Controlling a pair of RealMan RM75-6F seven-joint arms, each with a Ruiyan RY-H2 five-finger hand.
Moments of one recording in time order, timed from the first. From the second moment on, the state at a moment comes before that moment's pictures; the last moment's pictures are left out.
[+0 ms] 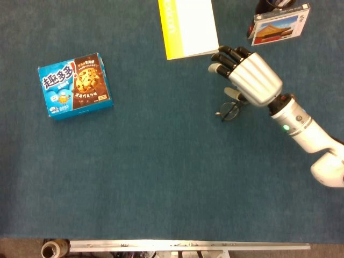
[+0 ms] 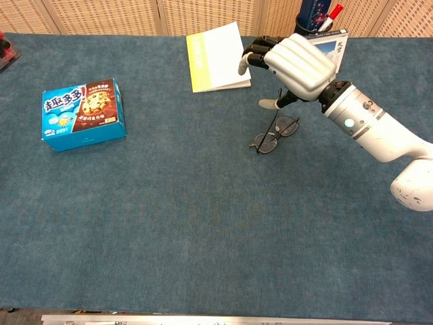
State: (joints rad) left arm -0.08 -1.12 -0.07 -1.57 1.47 1.51 -0.02; right arm 0.78 -1.85 0.04 -0.69 -1.68 1.33 0.14
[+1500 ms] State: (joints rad) left arm -0.08 -1.12 -0.07 -1.57 1.47 1.50 -0.01; right arm 0.74 -1.98 0.00 -0.38 -1.65 1.28 0.30
